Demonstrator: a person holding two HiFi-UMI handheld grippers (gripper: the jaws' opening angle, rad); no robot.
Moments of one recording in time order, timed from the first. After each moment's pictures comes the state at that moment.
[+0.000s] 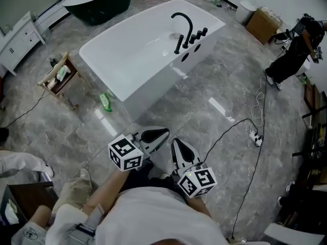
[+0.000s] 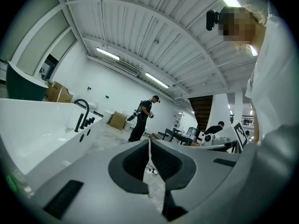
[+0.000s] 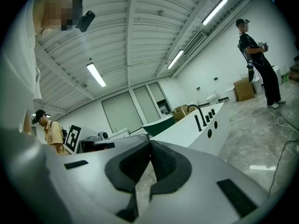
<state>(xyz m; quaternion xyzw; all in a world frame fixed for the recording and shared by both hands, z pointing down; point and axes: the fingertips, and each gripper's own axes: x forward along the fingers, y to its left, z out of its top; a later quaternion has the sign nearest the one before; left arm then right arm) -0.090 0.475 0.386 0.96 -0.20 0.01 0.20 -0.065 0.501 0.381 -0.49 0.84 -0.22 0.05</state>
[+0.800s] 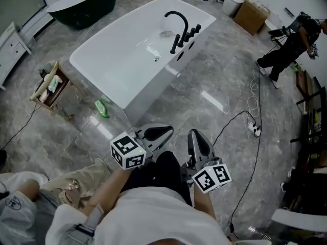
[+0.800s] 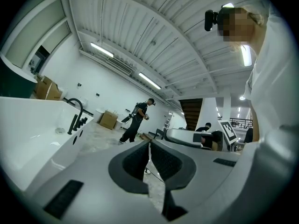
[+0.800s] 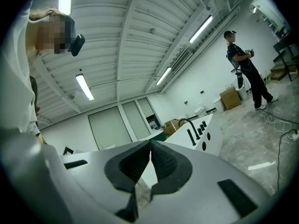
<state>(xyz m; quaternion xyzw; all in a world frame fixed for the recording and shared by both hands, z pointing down) -0.129 0.429 0.382 0.97 -0.12 0.00 0.21 -0.064 0.445 0.352 -0.57 0.78 -0.20 0.13</state>
